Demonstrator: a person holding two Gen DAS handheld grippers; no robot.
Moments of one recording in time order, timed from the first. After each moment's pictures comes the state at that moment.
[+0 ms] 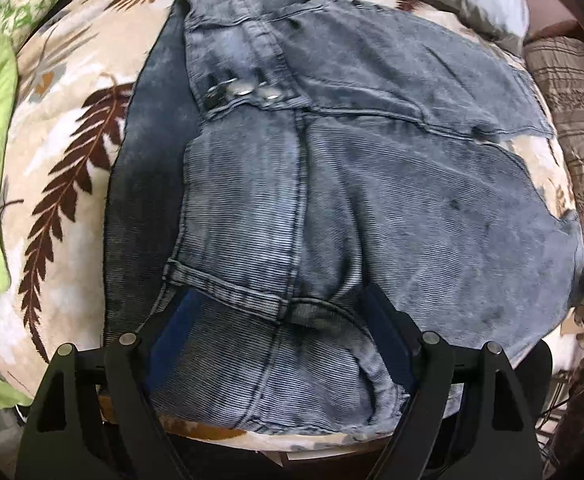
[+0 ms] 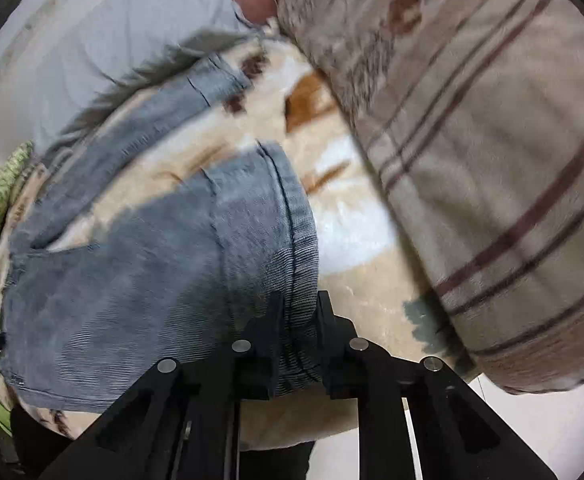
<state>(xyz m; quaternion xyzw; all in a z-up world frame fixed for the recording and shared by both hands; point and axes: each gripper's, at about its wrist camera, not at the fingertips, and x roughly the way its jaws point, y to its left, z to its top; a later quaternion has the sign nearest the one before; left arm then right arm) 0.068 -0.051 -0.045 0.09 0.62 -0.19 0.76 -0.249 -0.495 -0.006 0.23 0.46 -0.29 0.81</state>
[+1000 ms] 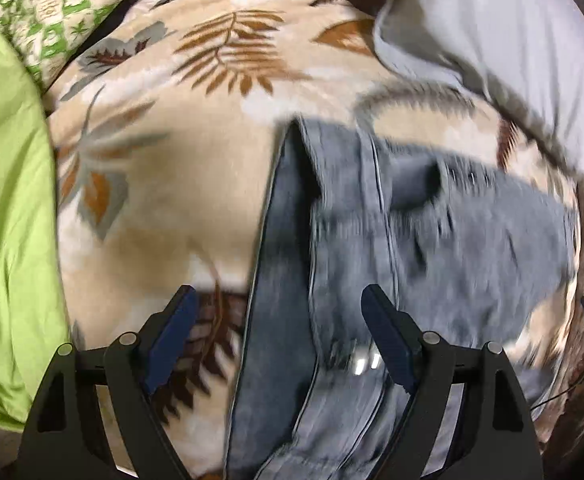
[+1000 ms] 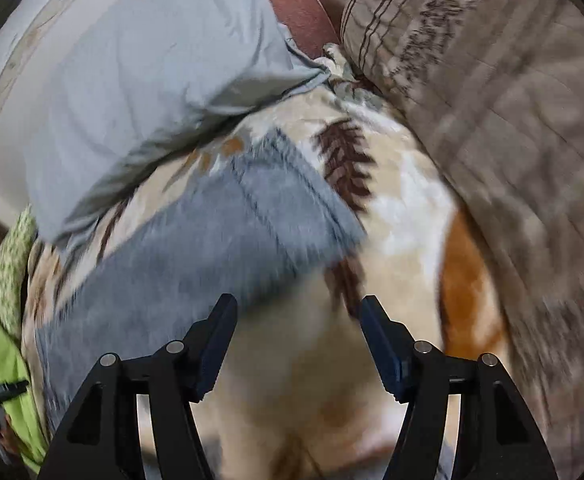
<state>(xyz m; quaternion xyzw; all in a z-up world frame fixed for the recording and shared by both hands) 0.268 -0.019 -0.001 0.01 0.64 -0.10 0.76 -0.007 -0.617 -0.001 0.30 0.44 -0.24 0.81</state>
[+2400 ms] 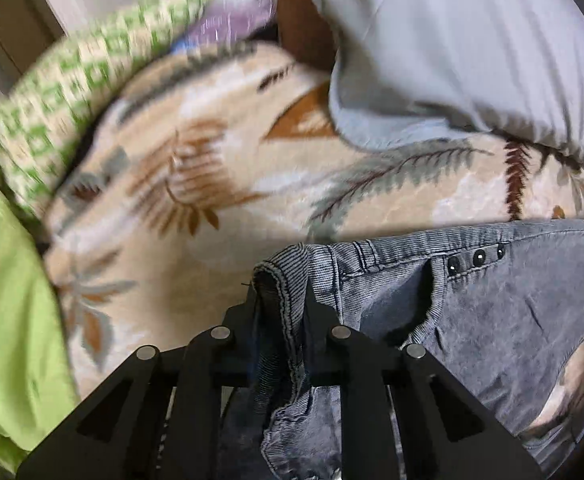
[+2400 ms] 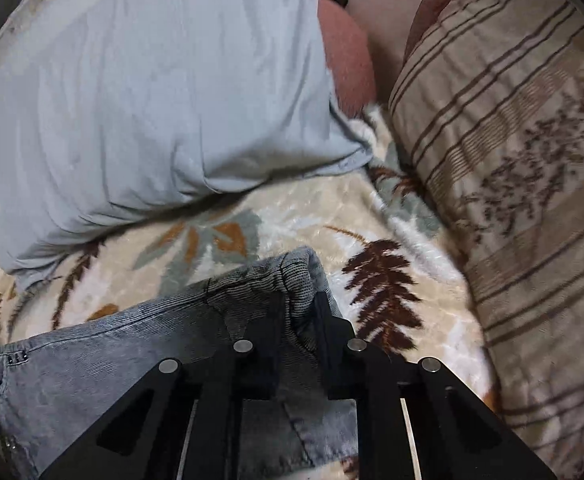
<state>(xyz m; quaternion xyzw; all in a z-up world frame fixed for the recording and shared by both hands) 0.284 -0.109 0.023 0.14 0.52 -0.08 0.84 0.091 -0.628 0.016 0.17 0.42 -0.25 0.86</state>
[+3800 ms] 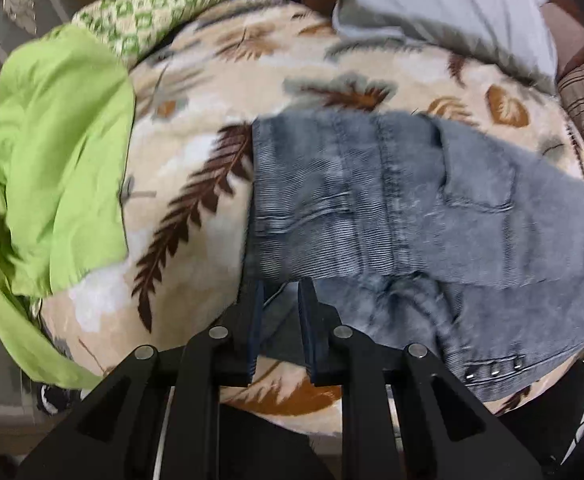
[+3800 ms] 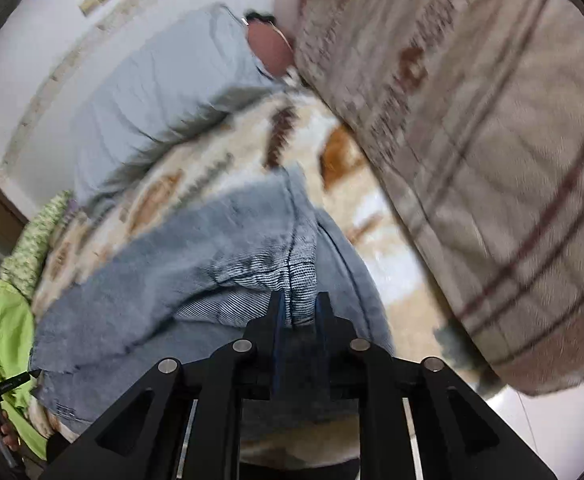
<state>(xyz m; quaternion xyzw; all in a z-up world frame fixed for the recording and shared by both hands) 0.035 0.022 -0.001 0.11 0.53 -0.07 0.84 -0.262 -0.526 -0.020 0.28 0.37 -0.26 0.85</state>
